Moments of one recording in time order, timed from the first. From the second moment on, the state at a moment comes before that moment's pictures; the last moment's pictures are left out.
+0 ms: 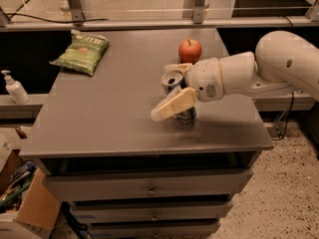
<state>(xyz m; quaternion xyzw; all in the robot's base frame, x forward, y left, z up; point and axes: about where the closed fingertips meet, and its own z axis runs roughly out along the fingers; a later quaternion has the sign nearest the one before) 0.536 -0.008 0.889 -0.51 0.64 0.38 0.43</state>
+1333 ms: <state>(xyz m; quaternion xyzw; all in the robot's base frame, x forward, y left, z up) 0.553 -0.016 0.912 -0.51 0.65 0.35 0.44</state>
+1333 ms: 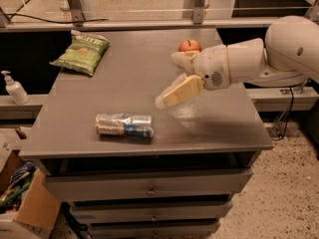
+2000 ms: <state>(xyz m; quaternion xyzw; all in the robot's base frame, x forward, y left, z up) 0.557 -0.108 0.930 -0.50 0.67 0.31 0.46</state>
